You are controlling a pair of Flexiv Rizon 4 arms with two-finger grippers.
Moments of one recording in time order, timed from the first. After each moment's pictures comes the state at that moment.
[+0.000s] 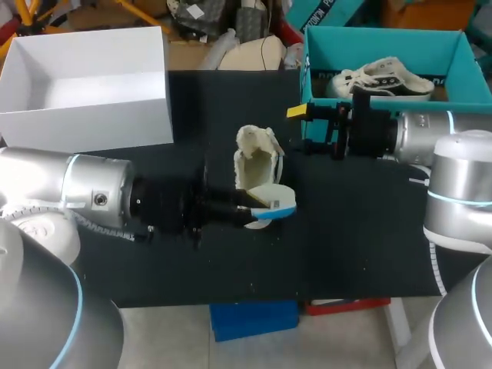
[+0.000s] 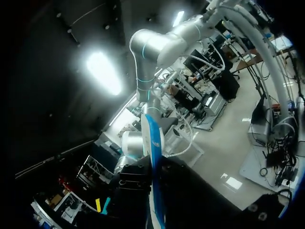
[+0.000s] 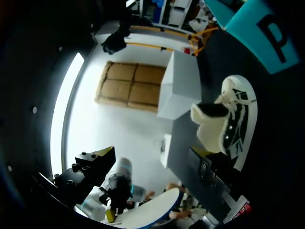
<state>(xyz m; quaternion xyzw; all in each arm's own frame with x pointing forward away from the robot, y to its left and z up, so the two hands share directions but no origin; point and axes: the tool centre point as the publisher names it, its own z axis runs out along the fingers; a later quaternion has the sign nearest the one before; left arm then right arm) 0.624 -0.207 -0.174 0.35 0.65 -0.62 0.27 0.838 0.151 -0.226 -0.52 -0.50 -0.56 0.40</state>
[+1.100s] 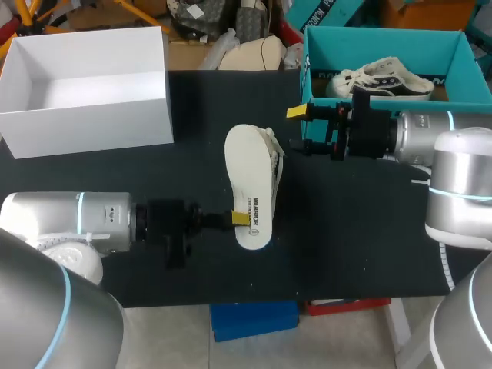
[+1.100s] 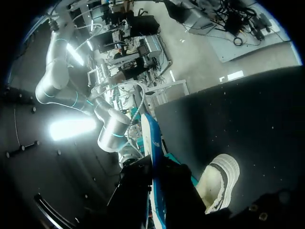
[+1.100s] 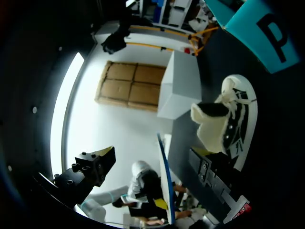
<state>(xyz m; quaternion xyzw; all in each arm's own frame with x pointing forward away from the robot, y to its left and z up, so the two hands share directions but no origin) 0.700 -0.180 -0.290 0.61 0.47 -0.32 0.56 0.837 0.151 -0.226 -0.52 -0.51 -0.56 0.40</state>
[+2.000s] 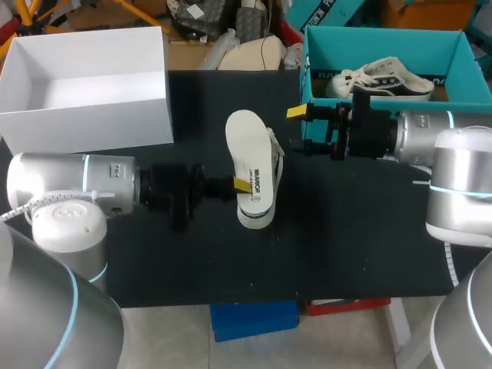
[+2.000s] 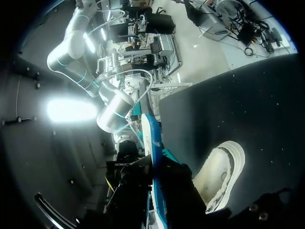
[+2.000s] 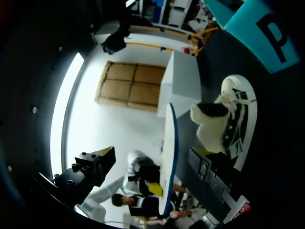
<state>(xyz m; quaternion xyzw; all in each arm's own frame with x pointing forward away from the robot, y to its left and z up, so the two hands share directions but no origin) 0.749 -0.184 -0.267 0.56 0.53 -0.38 0.51 0.837 0.151 -0.227 -0.52 -0.51 -0.56 0.40</state>
